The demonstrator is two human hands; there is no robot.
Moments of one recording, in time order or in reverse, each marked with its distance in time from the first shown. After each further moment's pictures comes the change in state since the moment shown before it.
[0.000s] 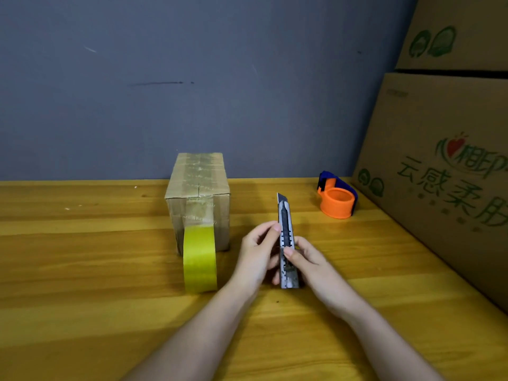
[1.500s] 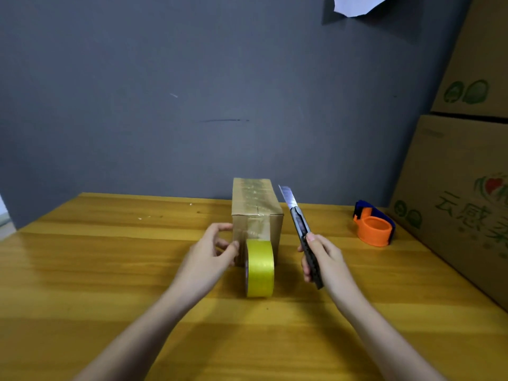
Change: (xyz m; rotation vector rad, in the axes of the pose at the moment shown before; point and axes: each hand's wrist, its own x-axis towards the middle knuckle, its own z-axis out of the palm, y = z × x) left_hand -0.076 0.107 -0.134 0.771 0.201 0.194; right_hand 0.008 -0.051 0.065 -0.180 0.203 -0.100
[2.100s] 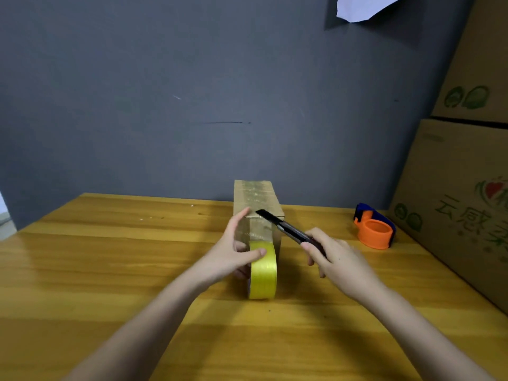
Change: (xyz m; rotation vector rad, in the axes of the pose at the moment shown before) left_hand 0.023 0.007 0.013 -0.203 -0.321 -0.046; right_hand 0.006 -0.018 -0.025 -0.963 -0.141 -0.289
